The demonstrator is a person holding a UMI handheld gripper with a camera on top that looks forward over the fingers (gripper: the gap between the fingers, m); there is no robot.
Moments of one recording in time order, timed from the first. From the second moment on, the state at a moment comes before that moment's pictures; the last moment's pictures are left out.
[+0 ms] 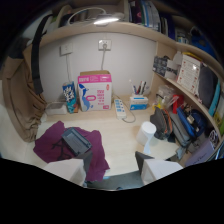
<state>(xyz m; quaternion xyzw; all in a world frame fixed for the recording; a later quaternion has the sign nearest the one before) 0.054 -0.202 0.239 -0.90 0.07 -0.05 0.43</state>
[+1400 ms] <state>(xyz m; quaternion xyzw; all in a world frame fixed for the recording) -0.117 -0.181 0.056 -0.91 0.01 0.01 0.43</state>
